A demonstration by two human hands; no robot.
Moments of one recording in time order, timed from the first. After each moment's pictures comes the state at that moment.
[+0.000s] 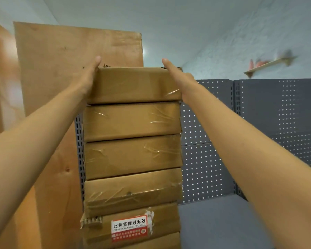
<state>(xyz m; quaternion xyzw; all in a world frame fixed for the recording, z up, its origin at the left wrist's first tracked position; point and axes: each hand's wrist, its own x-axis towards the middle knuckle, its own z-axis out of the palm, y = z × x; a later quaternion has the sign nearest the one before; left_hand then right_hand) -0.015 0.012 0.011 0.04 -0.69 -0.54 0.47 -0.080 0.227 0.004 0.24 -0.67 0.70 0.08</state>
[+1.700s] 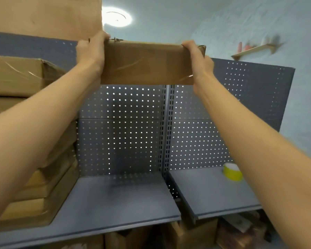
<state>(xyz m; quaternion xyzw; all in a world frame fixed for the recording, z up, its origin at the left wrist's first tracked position) -0.149 0.340 -0.033 0.08 -0.63 -0.59 0.50 -0.242 0.529 -0.036 0.19 -0.60 0.77 0.14</state>
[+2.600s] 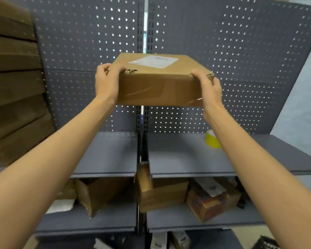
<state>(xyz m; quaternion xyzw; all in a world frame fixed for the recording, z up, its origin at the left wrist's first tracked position) -0.265 0.475 -0.202 0.15 -0.65 -0.57 0.49 -0.360 0.677 -0.204 0.14 -0.64 0.75 0.07</state>
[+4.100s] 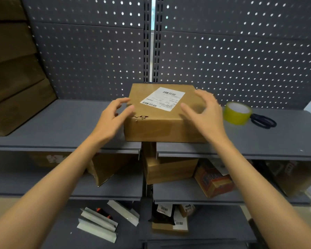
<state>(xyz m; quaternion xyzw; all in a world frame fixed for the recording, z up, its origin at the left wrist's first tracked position) -0.254 0.451 -0.370 0.14 -0.84 -0.44 0.28 -0.376 0.674 -0.339 0.29 -0.82 0.47 0.15</state>
